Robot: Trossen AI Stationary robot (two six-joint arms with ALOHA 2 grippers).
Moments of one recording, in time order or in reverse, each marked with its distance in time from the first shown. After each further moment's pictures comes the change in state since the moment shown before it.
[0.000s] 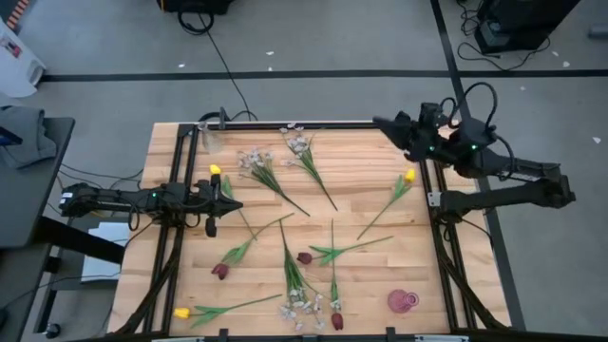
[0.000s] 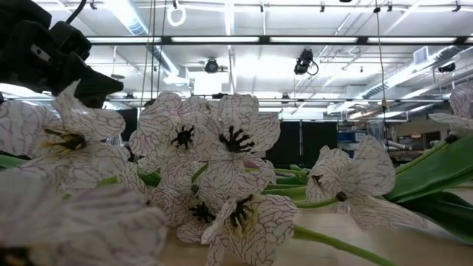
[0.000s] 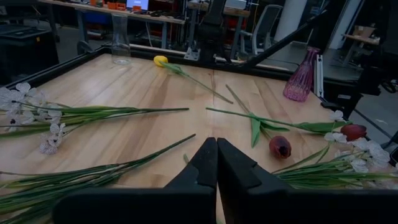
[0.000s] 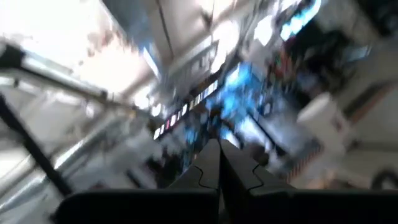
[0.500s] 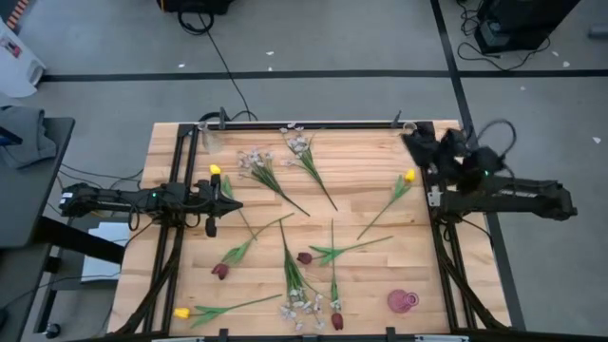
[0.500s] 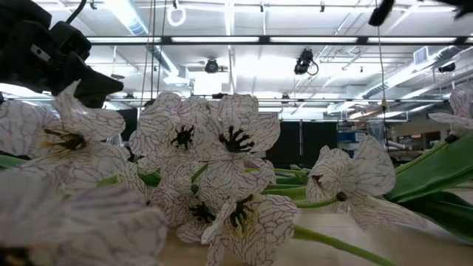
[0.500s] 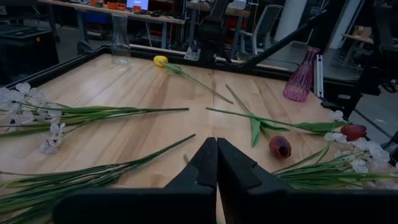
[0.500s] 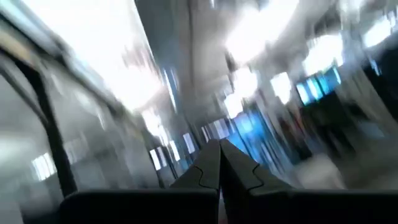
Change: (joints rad) left arm 0.000 0.000 0.000 0.000 0.000 0.000; right arm 0.000 -0.319 -0.381 0.104 -0.056 -0.260
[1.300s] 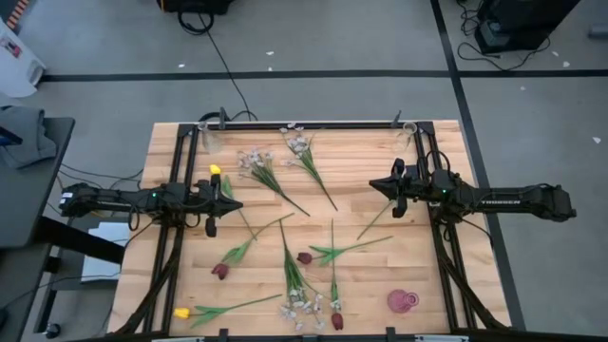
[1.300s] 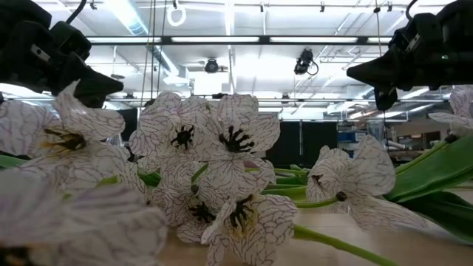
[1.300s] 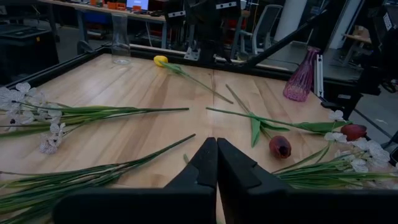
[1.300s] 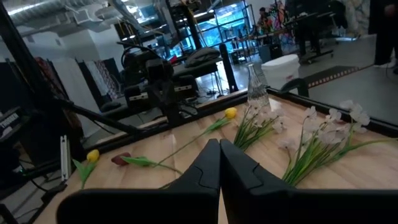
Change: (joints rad) left arm 0.000 0.000 0.000 -0.001 0.000 0.000; right arm 0.000 -0.079 -0.529 0.091 -0.091 -0.128
